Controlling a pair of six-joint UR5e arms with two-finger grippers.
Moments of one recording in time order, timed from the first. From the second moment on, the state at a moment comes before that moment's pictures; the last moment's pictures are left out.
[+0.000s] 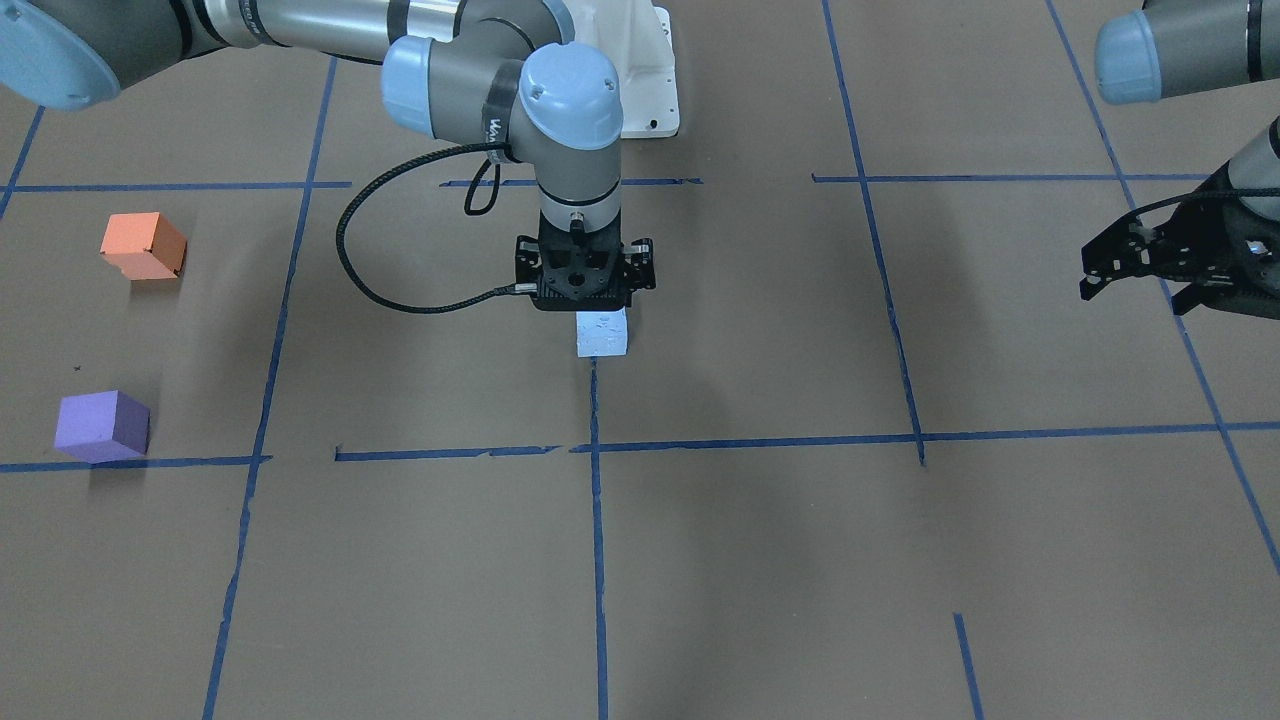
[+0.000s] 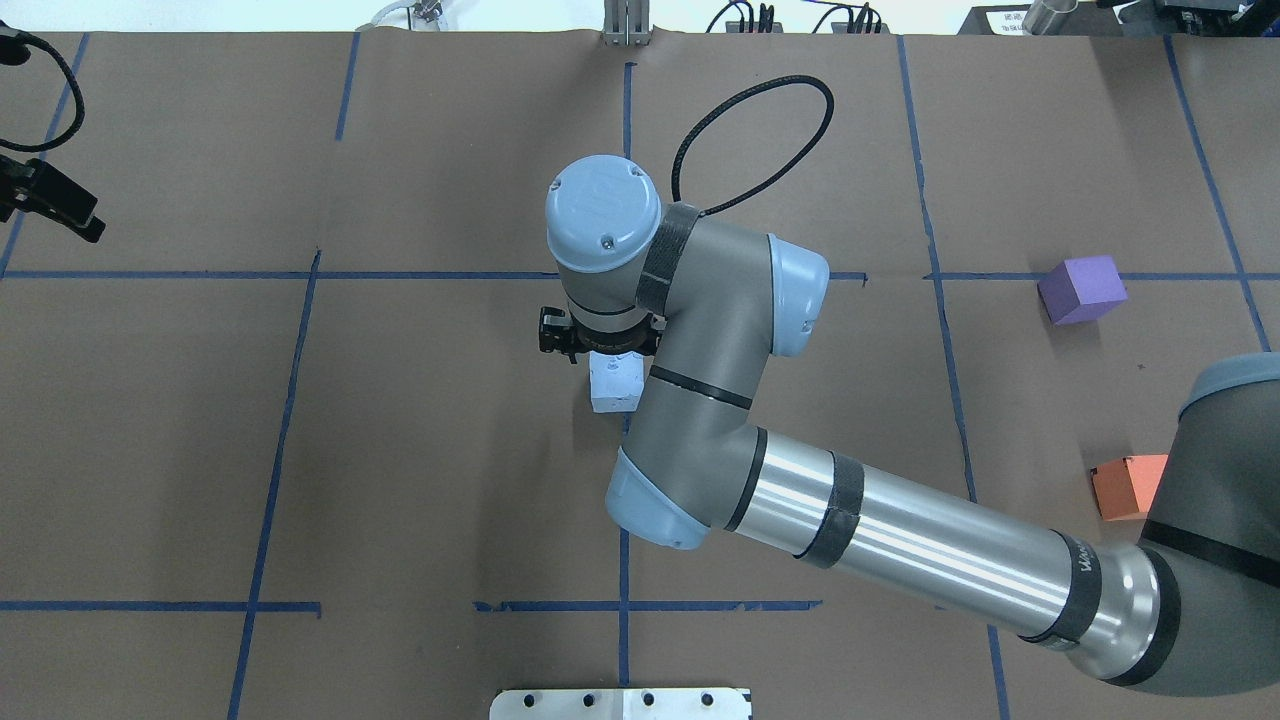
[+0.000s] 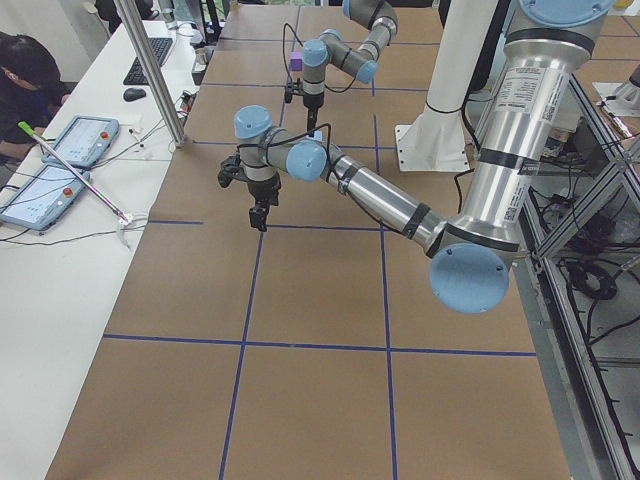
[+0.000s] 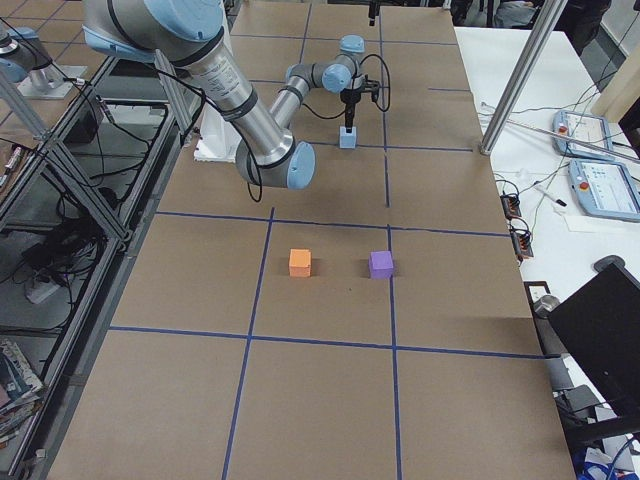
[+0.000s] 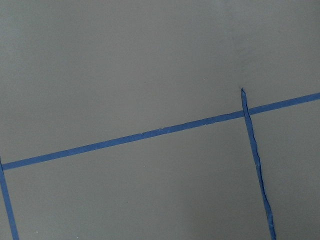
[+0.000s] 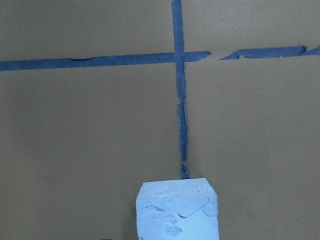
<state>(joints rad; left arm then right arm) -1.20 -1.79 -1.87 -1.43 -2.27 -0.30 0.50 -0.65 1.44 -1.65 1.86 1.25</state>
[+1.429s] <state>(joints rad) -1.19 -1.79 -1.86 -1.44 -2.27 -0.33 0.55 -0.72 1.41 -1.54 1.90 1.20</state>
